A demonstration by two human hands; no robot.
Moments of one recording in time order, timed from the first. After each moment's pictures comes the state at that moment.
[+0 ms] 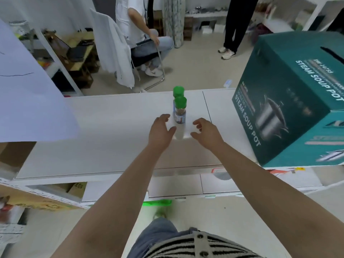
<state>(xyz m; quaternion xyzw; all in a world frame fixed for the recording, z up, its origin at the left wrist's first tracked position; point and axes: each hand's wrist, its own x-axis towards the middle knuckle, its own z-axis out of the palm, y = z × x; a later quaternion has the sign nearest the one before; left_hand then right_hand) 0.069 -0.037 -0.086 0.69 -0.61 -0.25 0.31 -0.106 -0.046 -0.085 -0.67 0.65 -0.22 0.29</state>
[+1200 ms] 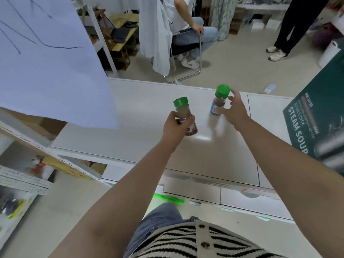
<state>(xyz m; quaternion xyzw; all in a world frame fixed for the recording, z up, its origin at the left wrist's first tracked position) 0.119 -0.039 -0.091 0.67 -0.36 -0.42 0.50 -0.060 -0.170 -0.096 -0.62 0.59 -0.33 0.40</state>
